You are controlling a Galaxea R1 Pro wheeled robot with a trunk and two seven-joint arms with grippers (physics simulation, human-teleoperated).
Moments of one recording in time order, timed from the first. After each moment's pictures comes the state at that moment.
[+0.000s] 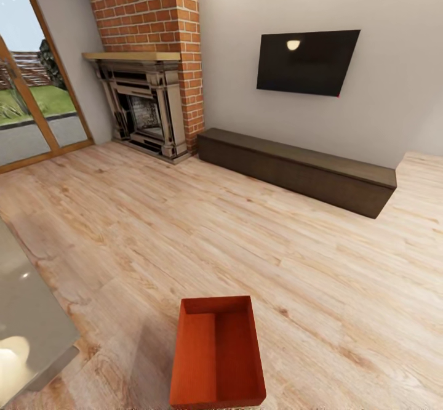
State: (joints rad) left arm -0.25 0.05 -0.05 -0.01 0.37 -0.03 0.00; right arm -0.16 -0.06 0.06 0.03 0.08 -0.16 0.05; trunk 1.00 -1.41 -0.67
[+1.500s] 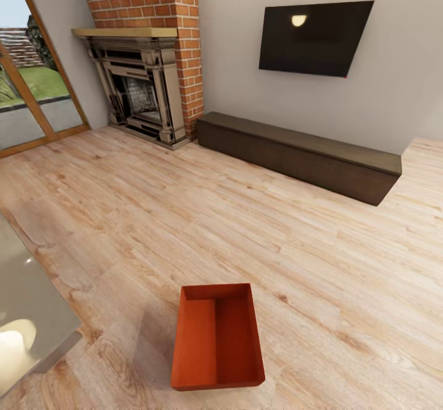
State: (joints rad) left arm -0.25 0.05 -0.05 -0.01 0.37 -0.03 0.00; right arm -0.16 -0.07 0.06 0.03 0.08 -0.17 0.05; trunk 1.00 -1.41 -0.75
